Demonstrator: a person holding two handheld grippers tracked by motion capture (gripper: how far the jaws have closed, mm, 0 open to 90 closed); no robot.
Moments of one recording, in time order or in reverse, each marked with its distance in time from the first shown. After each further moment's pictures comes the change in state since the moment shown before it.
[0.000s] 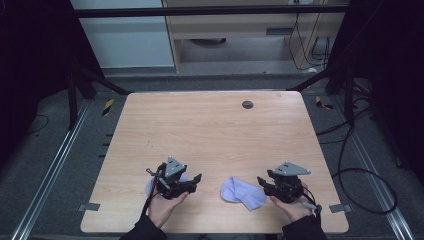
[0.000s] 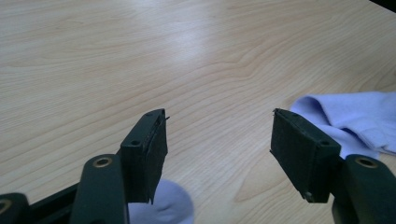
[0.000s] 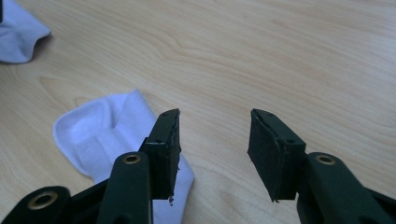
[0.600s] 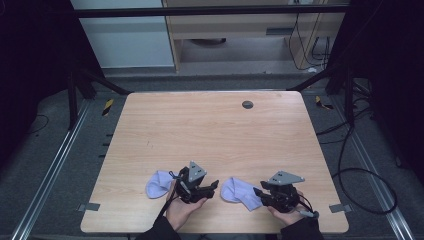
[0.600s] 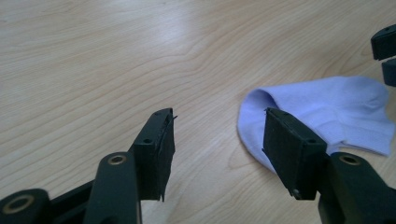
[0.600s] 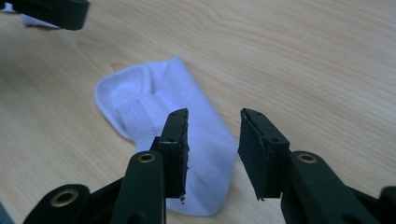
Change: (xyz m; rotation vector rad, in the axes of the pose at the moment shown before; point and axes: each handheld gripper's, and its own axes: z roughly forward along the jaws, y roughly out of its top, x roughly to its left) left arm -0.043 0.003 0.025 0.057 -0.054 0.072; right arm 0.018 -0.014 -0.001 0.059 0.084 -0.043
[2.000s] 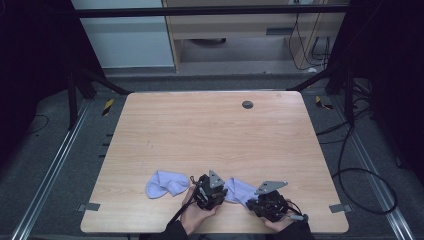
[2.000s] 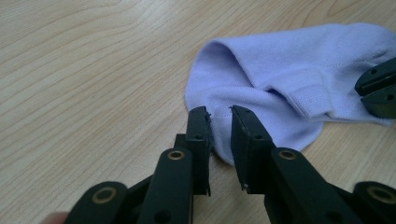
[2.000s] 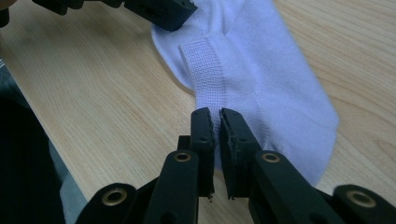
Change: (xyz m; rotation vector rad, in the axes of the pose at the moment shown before) left arm -0.031 -0.011 0.039 0.144 -0.056 0.064; right arm 0.023 -0.014 0.022 0.174 0.165 -0.036
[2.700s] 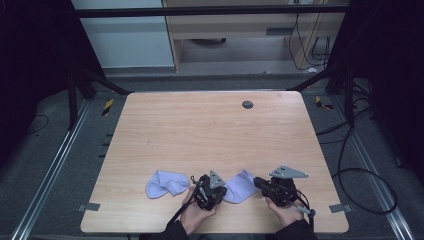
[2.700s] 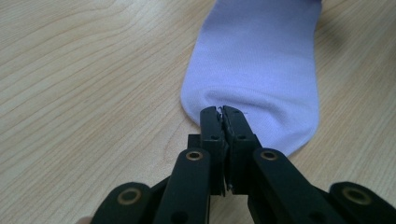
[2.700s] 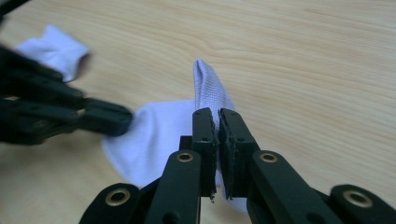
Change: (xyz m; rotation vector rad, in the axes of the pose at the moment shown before) left arm 0.001 0.000 0.000 -0.004 -0.025 0.026; right arm -0.023 0.019 -0.026 -0.272 -0.146 0.192
